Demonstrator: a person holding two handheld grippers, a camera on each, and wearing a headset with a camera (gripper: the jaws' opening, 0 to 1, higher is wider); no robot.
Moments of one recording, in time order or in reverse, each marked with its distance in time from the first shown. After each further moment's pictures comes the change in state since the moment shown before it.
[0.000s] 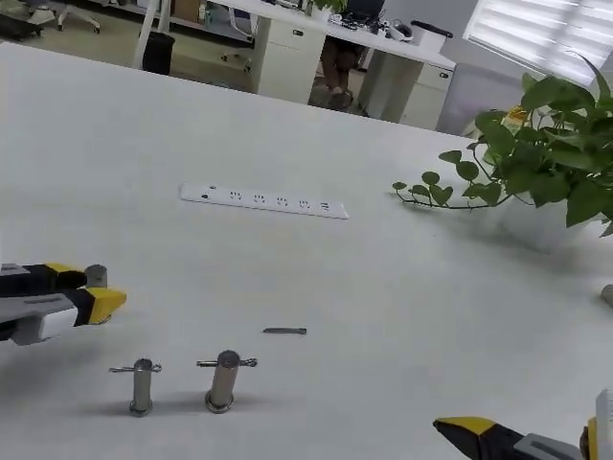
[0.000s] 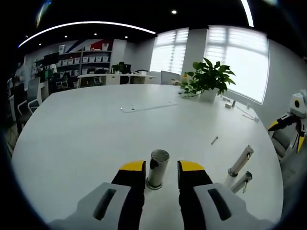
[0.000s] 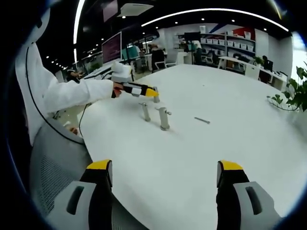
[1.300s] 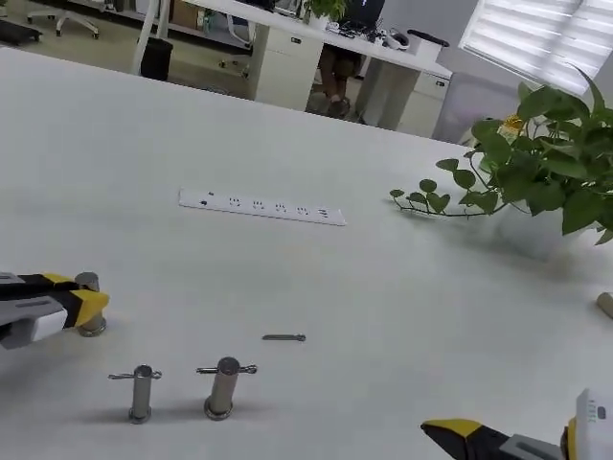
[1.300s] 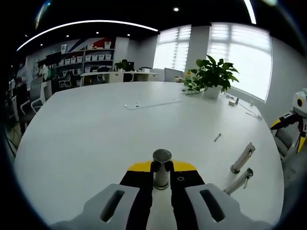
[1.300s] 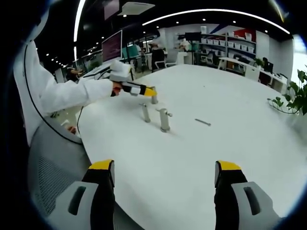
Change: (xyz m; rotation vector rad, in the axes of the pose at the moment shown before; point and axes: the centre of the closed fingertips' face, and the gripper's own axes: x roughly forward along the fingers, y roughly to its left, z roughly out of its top) left arm -0.009 0.007 -0.006 -0.003 0.030 0.036; right arm 0.007 0.004 0.003 -0.015 0.005 -0.012
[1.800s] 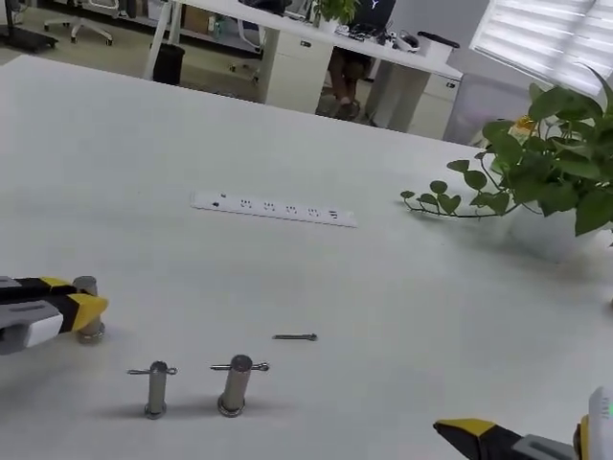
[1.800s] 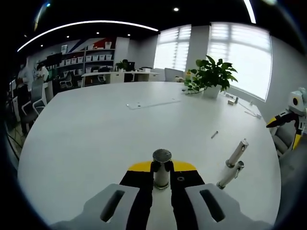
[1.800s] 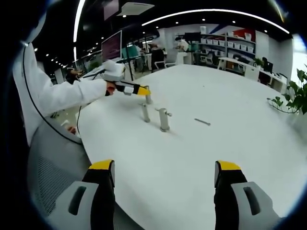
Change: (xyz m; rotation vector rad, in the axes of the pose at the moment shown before) left arm -0.025 -0.001 -0.002 0.010 0.001 0.008; right arm -0.001 -0.002 -0.001 0.003 -0.002 -0.001
